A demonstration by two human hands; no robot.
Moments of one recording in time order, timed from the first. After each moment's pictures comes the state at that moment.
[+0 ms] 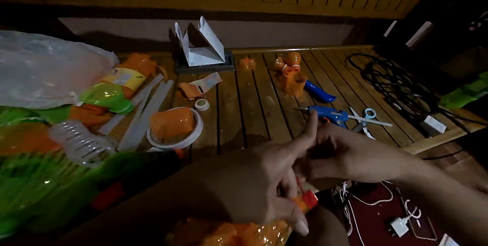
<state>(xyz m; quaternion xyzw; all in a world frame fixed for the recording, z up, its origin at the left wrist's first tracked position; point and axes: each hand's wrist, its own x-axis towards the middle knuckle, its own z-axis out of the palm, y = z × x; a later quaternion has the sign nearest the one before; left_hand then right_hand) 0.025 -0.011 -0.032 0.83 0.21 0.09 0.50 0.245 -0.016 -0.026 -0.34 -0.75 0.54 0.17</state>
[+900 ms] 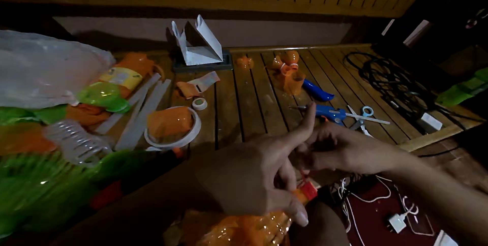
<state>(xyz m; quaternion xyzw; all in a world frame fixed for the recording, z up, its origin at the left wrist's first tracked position) 0.028 -0.009 -0.032 0.83 0.24 0.09 0.50 0.254 -0.013 -0.034 -0.33 -0.75 0.55 0.17</state>
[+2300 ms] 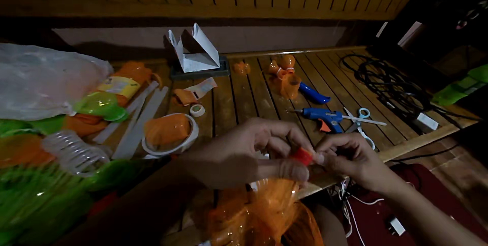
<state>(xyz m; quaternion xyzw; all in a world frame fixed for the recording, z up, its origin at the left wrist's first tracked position) 0.024 0.010 -0.039 0.77 0.15 0.21 0.58 0.283 -0.032 -0.089 -0.28 -0.72 0.47 0.42</state>
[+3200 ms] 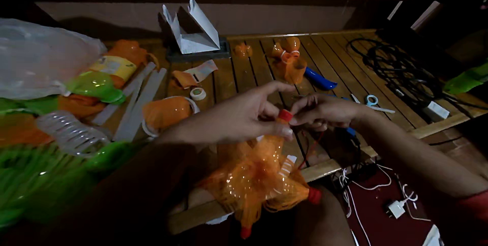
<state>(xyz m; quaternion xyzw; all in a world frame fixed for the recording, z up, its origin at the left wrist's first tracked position) 0.017 0.036 -0.049 0.77 0.28 0.19 0.54 0.263 0.054 -0.067 -0.39 -0.65 0.65 0.12</state>
